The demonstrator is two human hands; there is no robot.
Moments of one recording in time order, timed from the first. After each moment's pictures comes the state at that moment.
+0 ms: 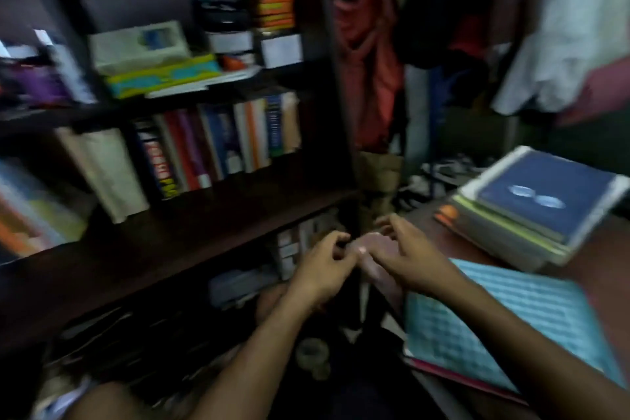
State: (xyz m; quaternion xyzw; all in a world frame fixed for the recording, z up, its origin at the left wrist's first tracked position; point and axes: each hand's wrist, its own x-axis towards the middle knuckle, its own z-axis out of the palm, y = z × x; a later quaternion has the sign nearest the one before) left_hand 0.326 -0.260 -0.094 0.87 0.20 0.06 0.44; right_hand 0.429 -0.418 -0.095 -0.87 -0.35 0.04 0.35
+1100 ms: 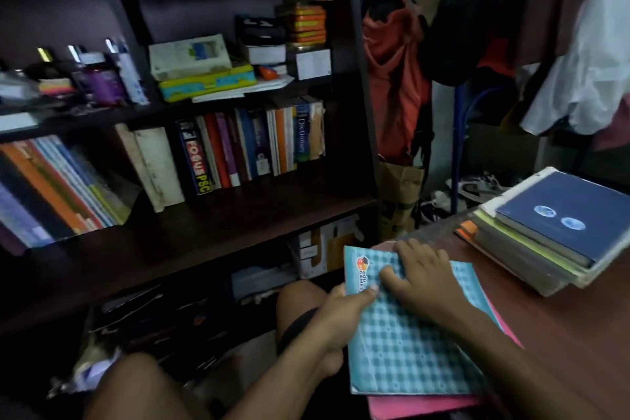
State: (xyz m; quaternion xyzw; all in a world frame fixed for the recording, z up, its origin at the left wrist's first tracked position) left_hand 0.260 -0.310 -0.091 0.57 0.27 0.04 0.78; right_hand 0.409 -0.409 -0.121 -0.89 -0.38 -0.13 0.21
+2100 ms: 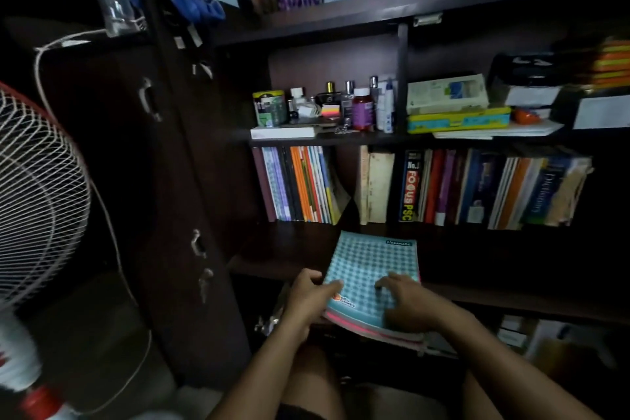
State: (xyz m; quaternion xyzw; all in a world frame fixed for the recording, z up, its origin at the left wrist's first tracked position) left_hand 0.070 -0.055 -0.090 0.55 0.56 0.35 0.51; right_hand 0.274 -0.113 -0.072 -0.68 -0.69 0.21 0.07
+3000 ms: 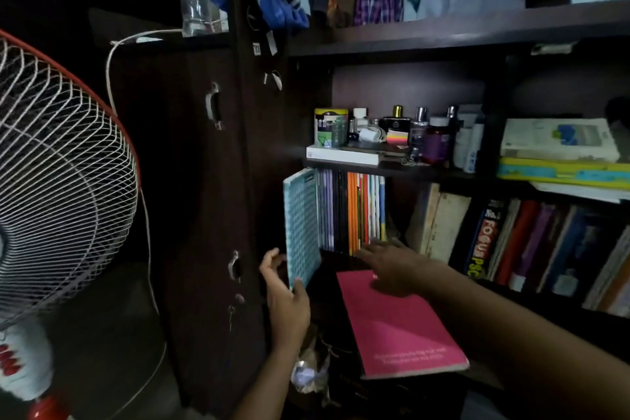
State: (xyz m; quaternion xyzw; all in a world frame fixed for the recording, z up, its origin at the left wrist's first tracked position) left_hand -0.008 0.043 -0.087 0.51 0.50 0.66 0.24; right_hand 0.195 0.063 0.012 -0.56 -0.82 -0.07 -0.11
